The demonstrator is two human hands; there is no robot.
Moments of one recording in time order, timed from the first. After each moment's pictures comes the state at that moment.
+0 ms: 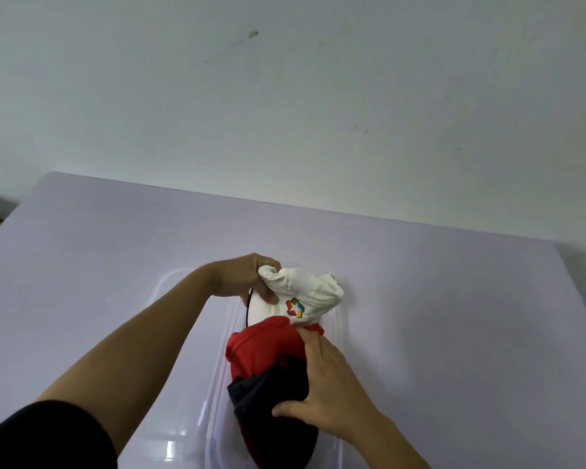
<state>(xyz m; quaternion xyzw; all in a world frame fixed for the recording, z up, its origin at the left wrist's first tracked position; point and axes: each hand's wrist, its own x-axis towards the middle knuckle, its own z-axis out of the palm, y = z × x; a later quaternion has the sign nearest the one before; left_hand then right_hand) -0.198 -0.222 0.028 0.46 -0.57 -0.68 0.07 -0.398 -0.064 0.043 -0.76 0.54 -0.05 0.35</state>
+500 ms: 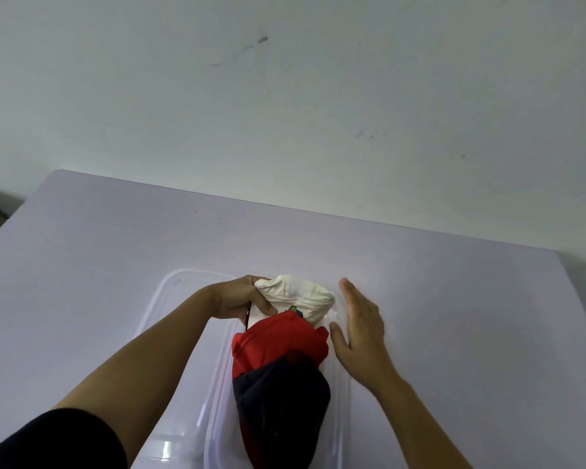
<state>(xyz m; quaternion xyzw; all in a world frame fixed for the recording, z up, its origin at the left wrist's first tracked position) -0.192 -0.204 -0.008 0.47 -0.43 -0.76 0.09 -0.438 -0.114 0.006 -0.72 0.61 -0.24 0.24</state>
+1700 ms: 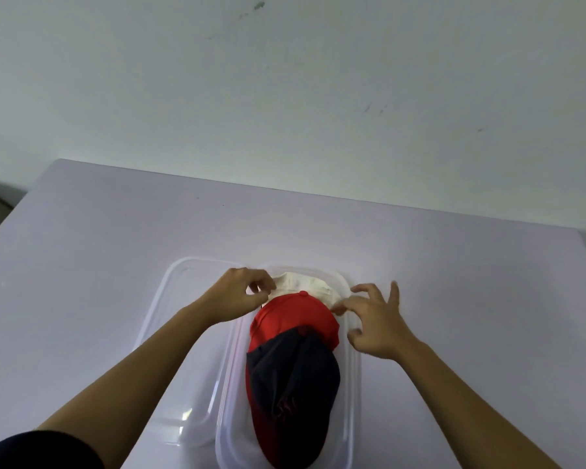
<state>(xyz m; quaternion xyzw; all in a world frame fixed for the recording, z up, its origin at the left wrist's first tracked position) -0.185 -0.171 -0.001 0.56 -0.73 -0.36 0.14 -0.465 -0.144 -0.006 -0.80 0.56 0.02 0.22</state>
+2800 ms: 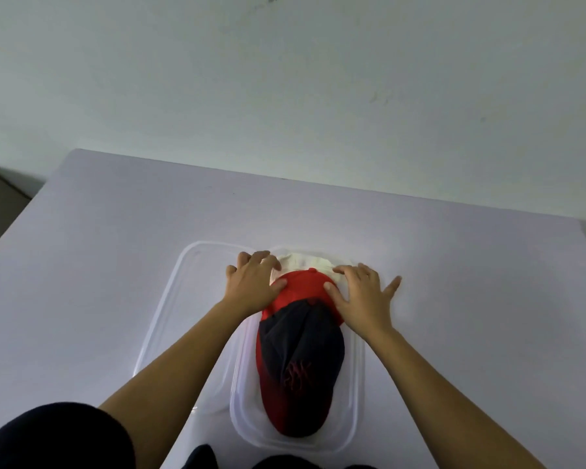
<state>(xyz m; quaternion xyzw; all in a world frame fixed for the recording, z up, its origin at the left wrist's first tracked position) -0.215 -0.142 -0.001 0.69 -0.69 -0.21 0.03 -0.420 -0.125 -0.006 -0.70 0.69 -0.07 0.18</state>
